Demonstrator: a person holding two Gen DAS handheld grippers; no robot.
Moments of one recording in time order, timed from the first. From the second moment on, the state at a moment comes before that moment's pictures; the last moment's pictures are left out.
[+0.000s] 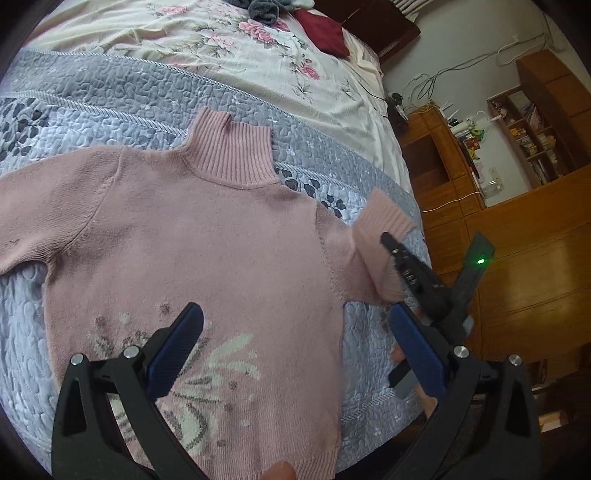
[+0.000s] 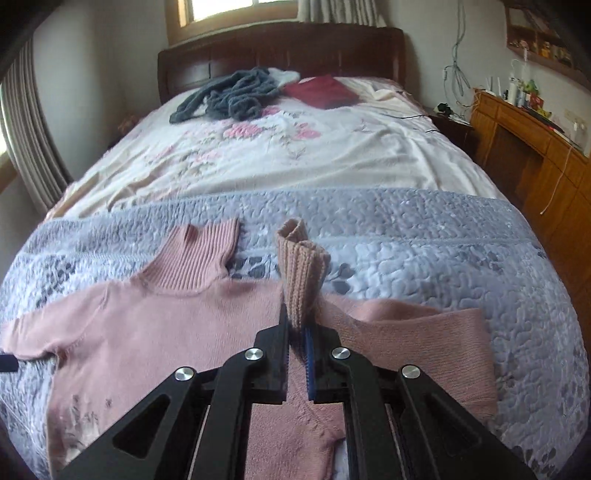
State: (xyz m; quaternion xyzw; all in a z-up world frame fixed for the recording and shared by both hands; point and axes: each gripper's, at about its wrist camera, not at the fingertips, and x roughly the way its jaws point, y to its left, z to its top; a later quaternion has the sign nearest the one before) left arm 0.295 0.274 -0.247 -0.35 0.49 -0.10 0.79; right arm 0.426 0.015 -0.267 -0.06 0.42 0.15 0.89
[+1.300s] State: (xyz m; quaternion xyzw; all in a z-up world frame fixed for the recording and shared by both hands) left arm 0.451 0.222 -0.300 -0.33 0.57 -0.18 0.73; right arm 0.259 -0.013 -0.278 0.04 0.47 0.22 0.85
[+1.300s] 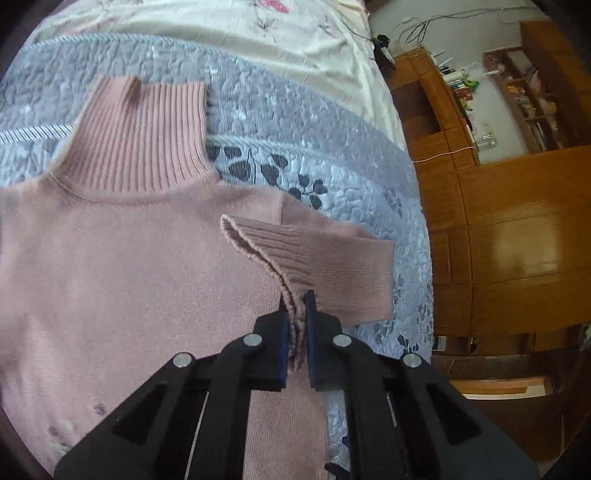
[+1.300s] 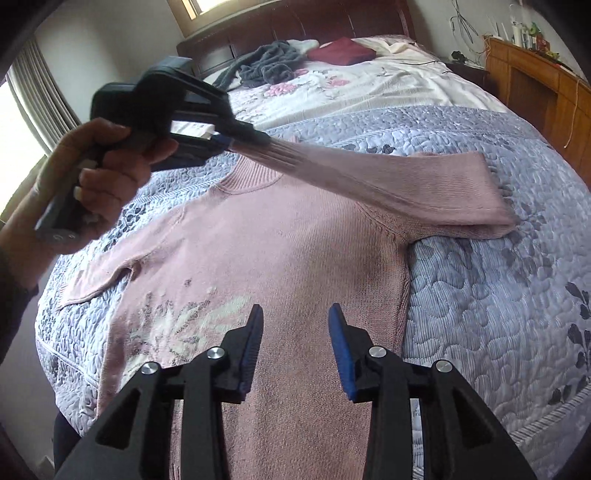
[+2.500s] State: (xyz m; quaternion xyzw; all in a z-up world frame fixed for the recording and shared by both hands) left arm 0.377 0.464 -0.391 -0.35 0.61 -0.05 0.71; right arm 0.253 0.024 -0.279 0.03 0.49 0.23 0.84
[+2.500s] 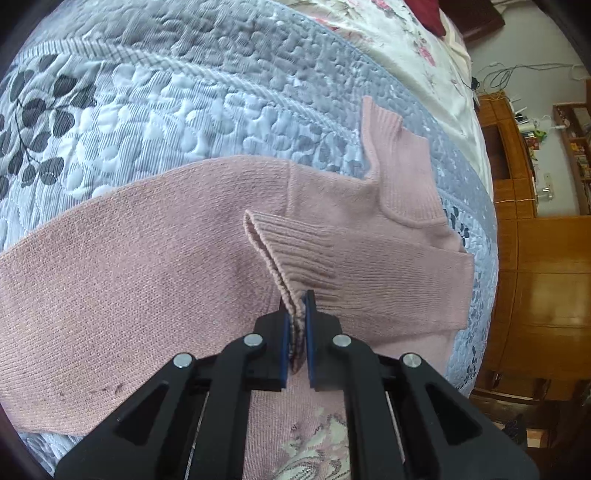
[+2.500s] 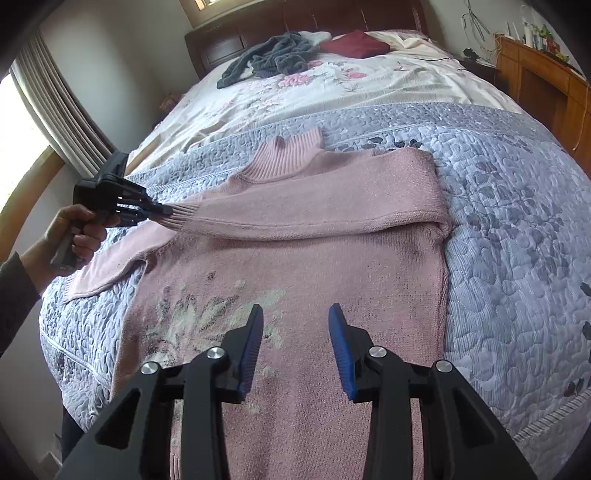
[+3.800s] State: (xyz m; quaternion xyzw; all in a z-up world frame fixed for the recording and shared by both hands) left arm -0.041 0.748 -0.332 -0.58 0.30 0.30 0.70; right arm 0.201 0.117 -0.239 -0.01 0.48 0.32 0.82
